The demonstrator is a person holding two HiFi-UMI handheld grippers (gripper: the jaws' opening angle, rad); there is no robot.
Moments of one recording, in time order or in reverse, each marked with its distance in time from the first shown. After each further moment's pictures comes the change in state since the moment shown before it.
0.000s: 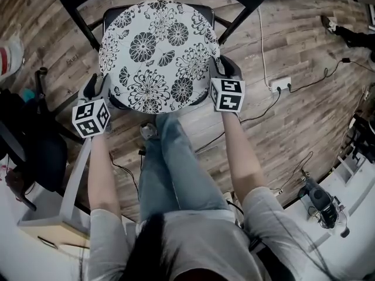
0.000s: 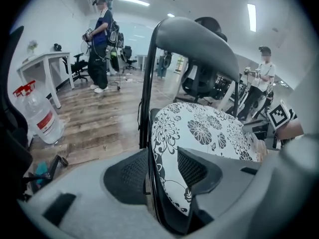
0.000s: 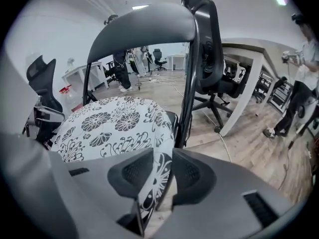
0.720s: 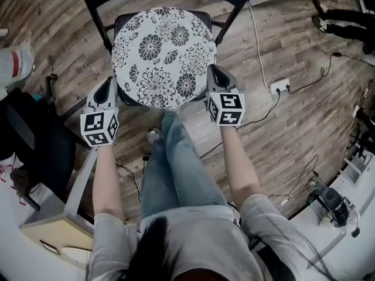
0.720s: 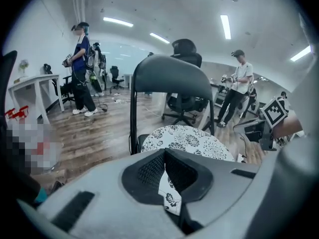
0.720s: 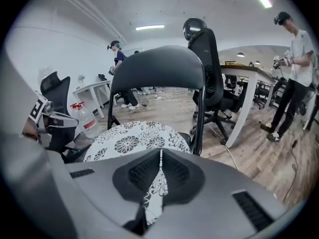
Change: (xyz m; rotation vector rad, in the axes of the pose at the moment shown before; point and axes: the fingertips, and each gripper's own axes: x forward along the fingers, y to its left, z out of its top) left arm -0.080 -0.039 0.048 0.156 -0.188 -0.081; right arm -0.091 0.057 0.037 0.030 -0.187 0.064
